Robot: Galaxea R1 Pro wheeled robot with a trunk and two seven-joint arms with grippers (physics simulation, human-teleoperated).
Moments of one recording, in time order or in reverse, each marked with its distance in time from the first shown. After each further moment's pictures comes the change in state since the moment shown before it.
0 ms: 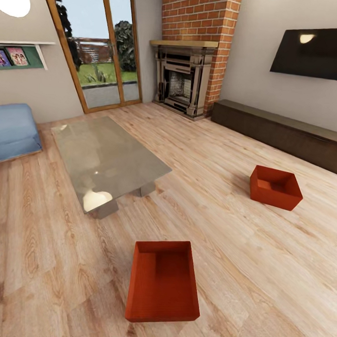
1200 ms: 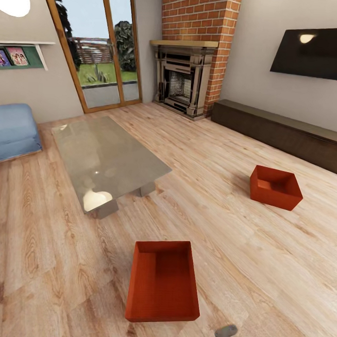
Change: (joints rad) left arm -0.038 0.046 -0.001 -0.535 -0.011 0.263 0.005; right arm -0.167 0.050 -0.008 -0.466 -0.007 0.310 -0.045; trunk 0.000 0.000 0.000
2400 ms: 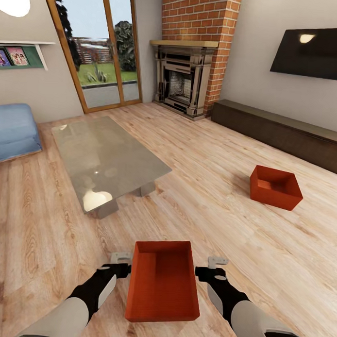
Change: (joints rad) left arm -0.626 -0.124 -0.010 0.224 -0.212 -0.020 0.111; right arm -0.441 0.097 -0.279 0.246 0.015 -0.139 -0.109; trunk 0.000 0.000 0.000
